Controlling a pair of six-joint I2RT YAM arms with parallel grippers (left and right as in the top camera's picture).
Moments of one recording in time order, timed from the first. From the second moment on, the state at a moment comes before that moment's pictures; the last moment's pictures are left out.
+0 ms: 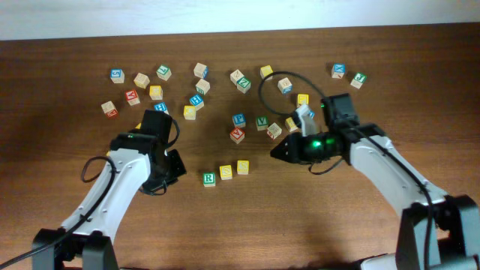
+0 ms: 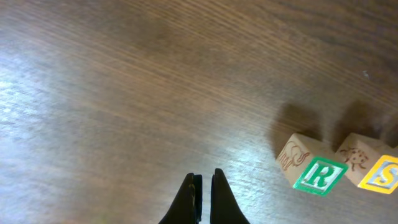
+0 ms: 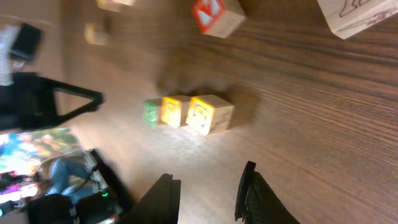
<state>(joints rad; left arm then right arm) -0.17 1.54 0.99 -0.95 0.03 -0.57 0.19 1.60 0.97 -0.57 -0.77 0.24</state>
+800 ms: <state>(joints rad) -0.24 1.73 0.90 -0.65 0.29 -0.60 0.48 1.83 0.97 -0.29 -0.37 0.52</state>
